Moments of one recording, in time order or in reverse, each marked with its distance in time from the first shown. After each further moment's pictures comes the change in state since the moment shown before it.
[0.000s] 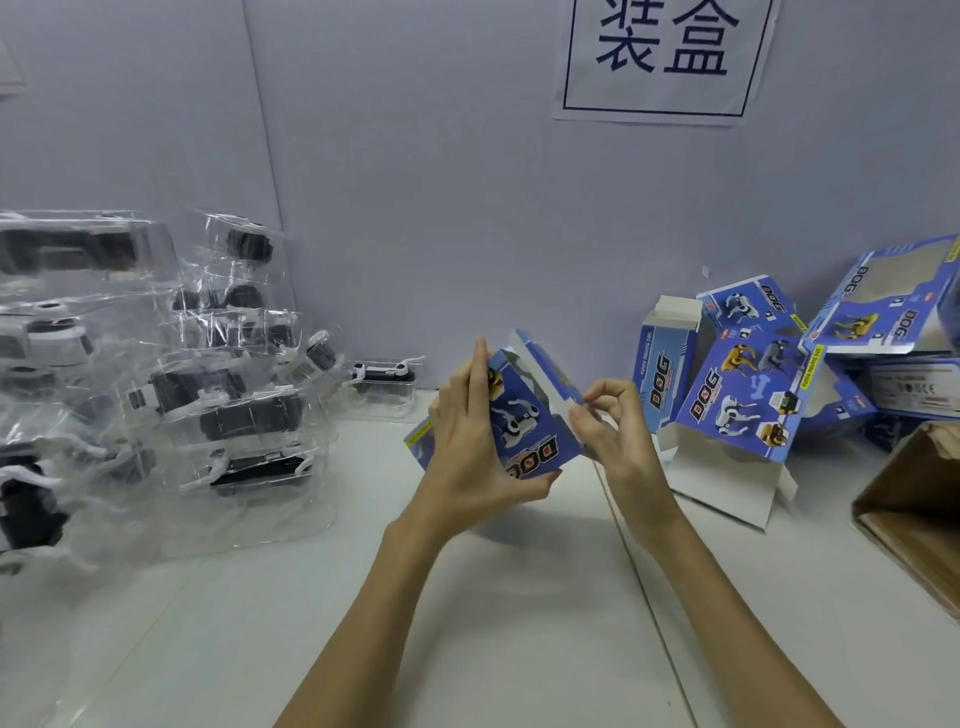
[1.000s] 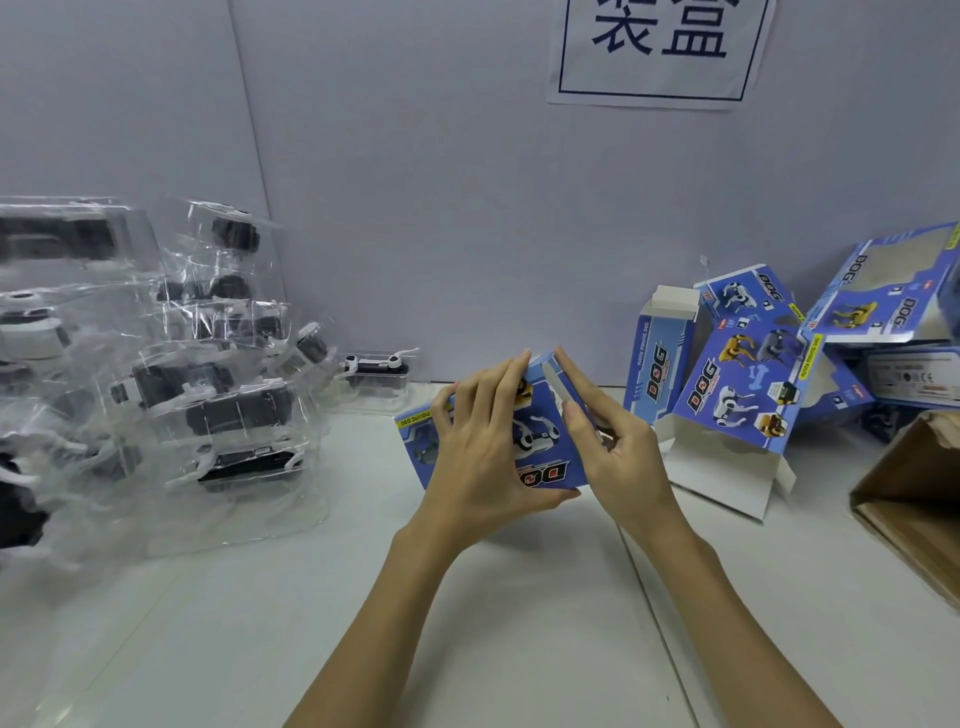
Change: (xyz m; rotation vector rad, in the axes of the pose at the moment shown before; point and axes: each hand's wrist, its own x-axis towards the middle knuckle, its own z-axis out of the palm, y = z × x) left_hand -0.007 0.020 0.010 0.208 0.015 0.124; right_hand -0.004 0.004 -0.003 -0.261 -0.055 -0.075
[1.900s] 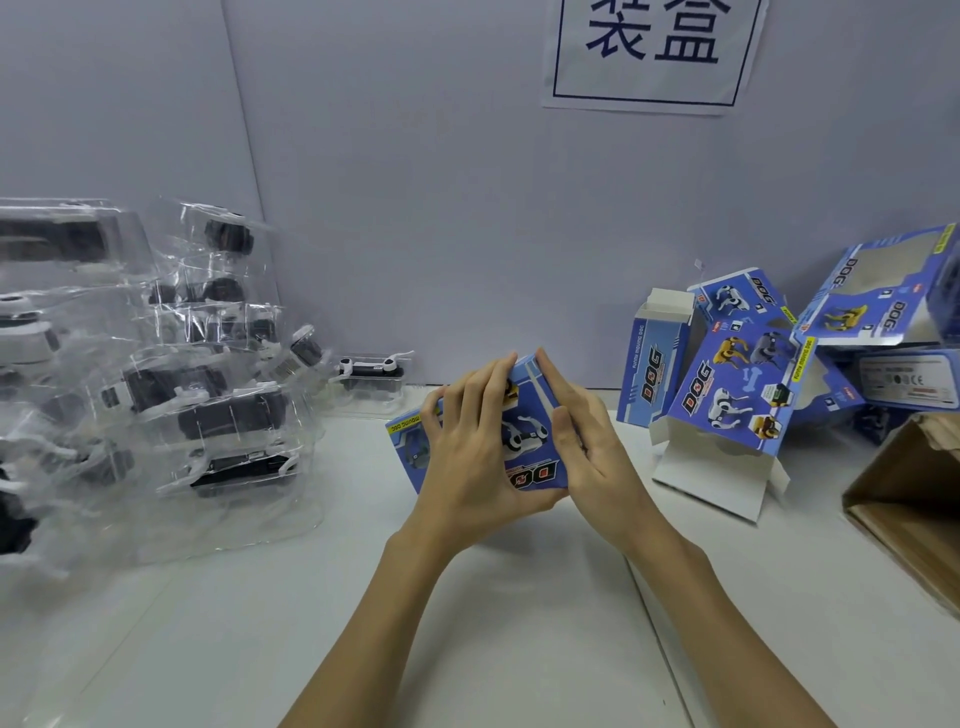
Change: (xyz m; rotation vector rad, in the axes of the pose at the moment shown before) left_hand -0.001 -0.007 0.005 0.015 0.073 0.017; right_hand -0.001 -0.008 0.014 -0.024 -0.119 0.018
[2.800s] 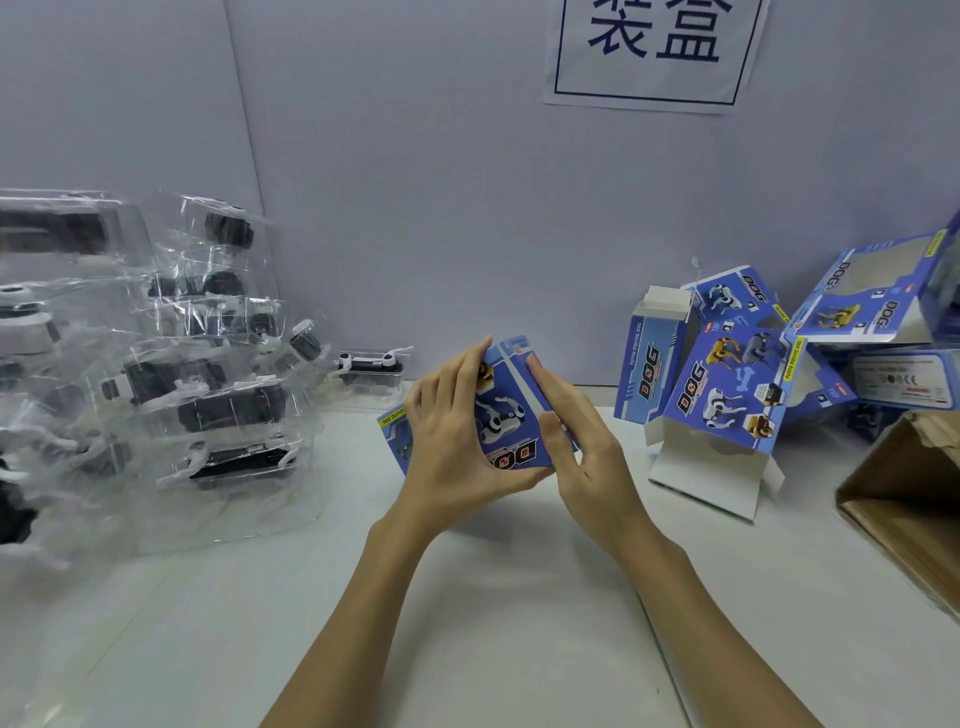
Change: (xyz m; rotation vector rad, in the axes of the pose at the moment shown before) left_hand 0.005 -0.011 -0.011 -0.146 0.018 -0.087; right_hand -0.003 0.014 0.003 -0.031 0.030 -0.112
